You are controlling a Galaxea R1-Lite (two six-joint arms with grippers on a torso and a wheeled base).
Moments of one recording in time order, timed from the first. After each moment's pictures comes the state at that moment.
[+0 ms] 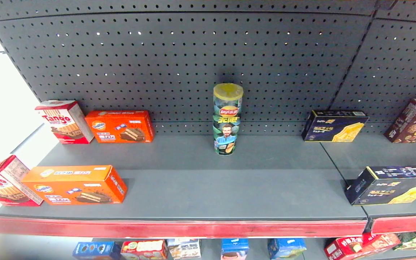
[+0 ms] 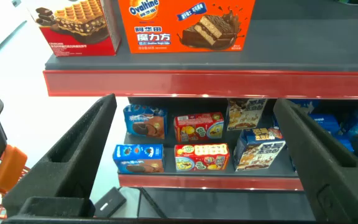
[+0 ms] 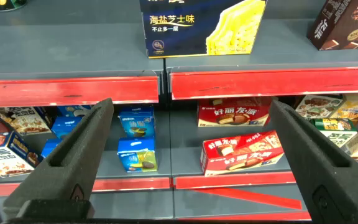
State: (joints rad) left arm 0.00 0.00 0.00 0.00 0.03 -0.01; right arm 0.01 0.01 0.00 0.00 -0.06 0.01
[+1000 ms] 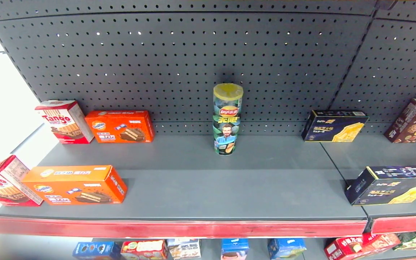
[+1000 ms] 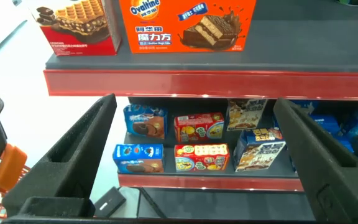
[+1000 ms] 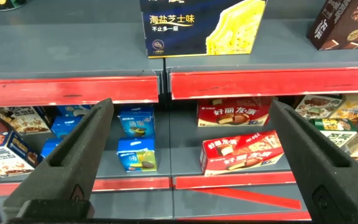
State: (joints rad) left arm 0.00 0.00 0.00 0.00 0.03 -0.01; right arm 0.01 0.01 0.00 0.00 -0.06 0.01
